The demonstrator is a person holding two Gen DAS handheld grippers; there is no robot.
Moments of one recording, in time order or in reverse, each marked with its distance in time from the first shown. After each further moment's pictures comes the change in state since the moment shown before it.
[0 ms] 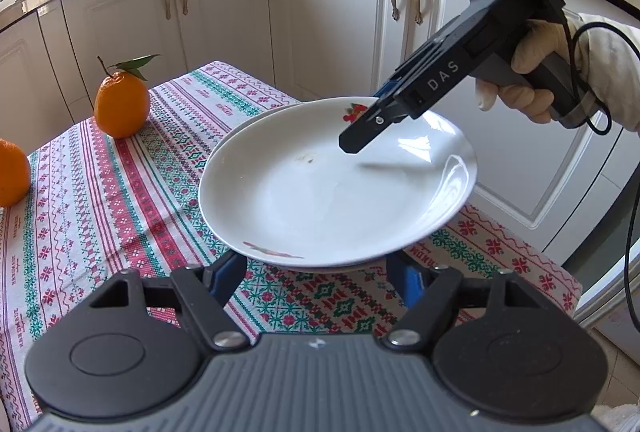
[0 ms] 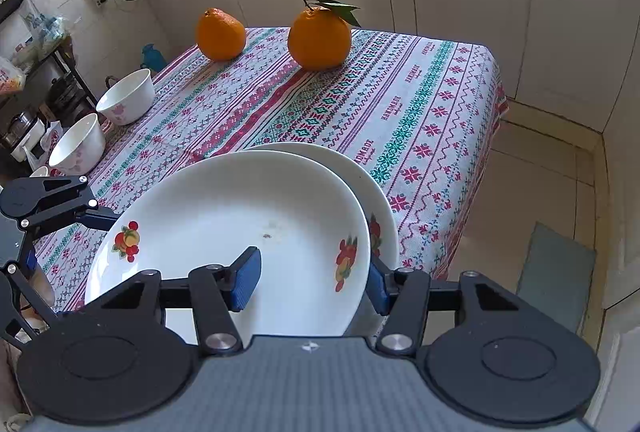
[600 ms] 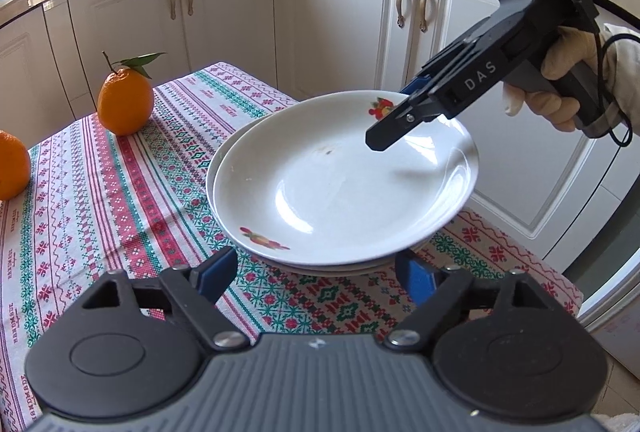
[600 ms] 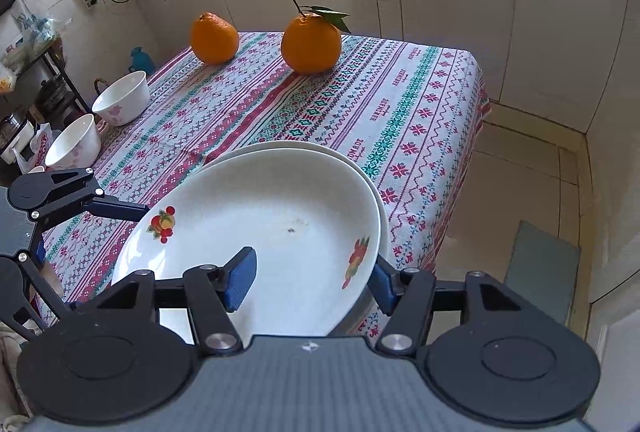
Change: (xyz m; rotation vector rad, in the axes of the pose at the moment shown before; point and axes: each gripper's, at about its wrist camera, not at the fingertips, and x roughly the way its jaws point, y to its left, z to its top) left arm 0.001 0.004 -0.002 -0.027 -0.017 -0.003; right arm -0.018 0.009 -0.007 0.005 -0.012 -0.052
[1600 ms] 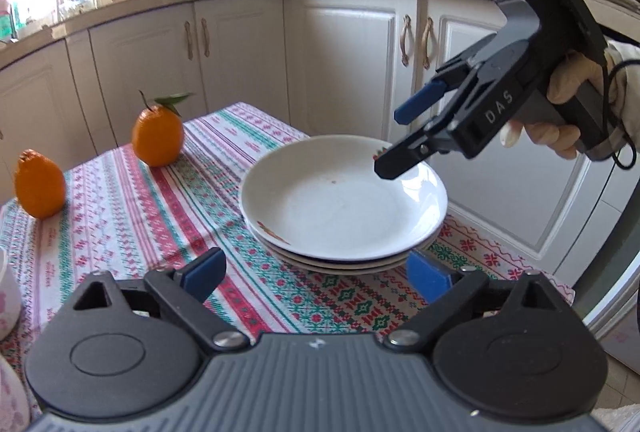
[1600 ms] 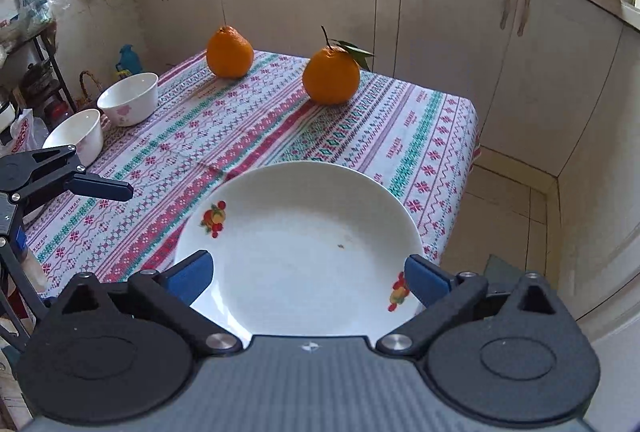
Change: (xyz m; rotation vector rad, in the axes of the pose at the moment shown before) left arm -0.049 0.004 -0.014 0.014 -0.141 0.056; right arm -0.017 0.067 0.002 -0.099 -0.081 -0.127
